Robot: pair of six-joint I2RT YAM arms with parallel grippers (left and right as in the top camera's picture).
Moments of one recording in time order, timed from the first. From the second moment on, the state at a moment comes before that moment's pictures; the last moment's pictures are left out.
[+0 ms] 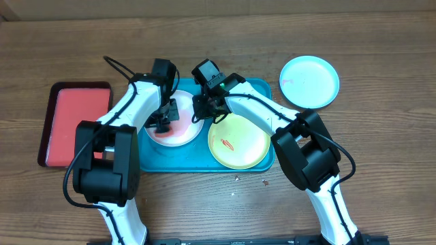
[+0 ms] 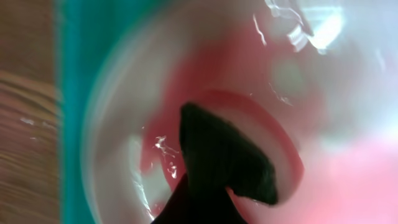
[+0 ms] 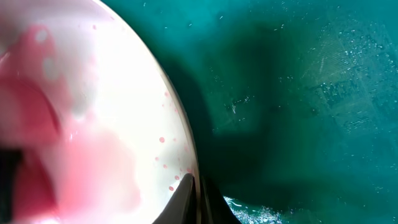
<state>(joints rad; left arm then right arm) -0.16 2.00 1.35 -0.85 -0.20 -0.40 0.66 2.31 1.79 -0.69 -0.18 0.44</state>
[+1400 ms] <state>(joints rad) 0.27 1.76 1.43 -0.89 0.01 -0.44 0.65 2.31 1.91 -0.84 -0.08 0.37</state>
